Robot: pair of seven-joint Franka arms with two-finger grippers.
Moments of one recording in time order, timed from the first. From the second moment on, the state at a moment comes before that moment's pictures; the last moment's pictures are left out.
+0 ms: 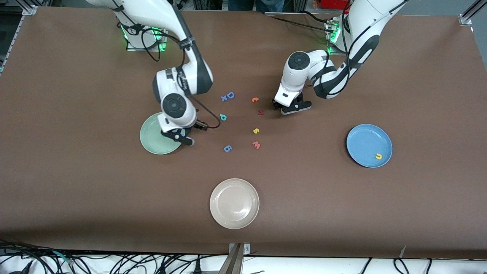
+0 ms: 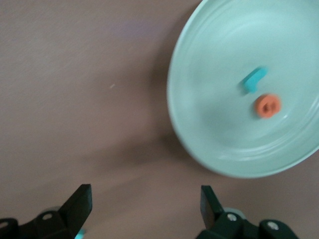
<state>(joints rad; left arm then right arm) -0.01 0.49 -0.64 -2.32 0.63 2.64 -1.45 1.02 0.59 -0.50 -1.81 0.36 2.11 0.75</state>
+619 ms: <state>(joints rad) 0.07 0.49 -0.63 -2.22 0.60 2.56 -1.39 1.19 0.67 -0.46 -1.82 0.39 2.32 1.16</state>
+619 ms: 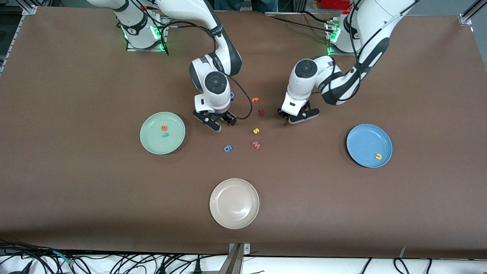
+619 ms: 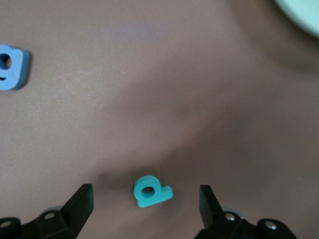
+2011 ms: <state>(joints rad) 0.52 0.59 -0.63 -1.76 0.33 2.05 -0.22 1.19 0.69 -0.46 -1.83 0.43 2.33 1.21</state>
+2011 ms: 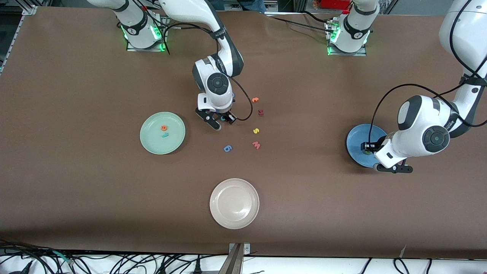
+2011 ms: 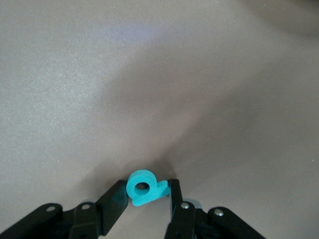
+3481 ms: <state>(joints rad) -0.22 0.77 -0.55 -1.77 0.55 2.45 -1.26 1.11 0.65 -0.83 -1.81 0.43 2.01 0.51</state>
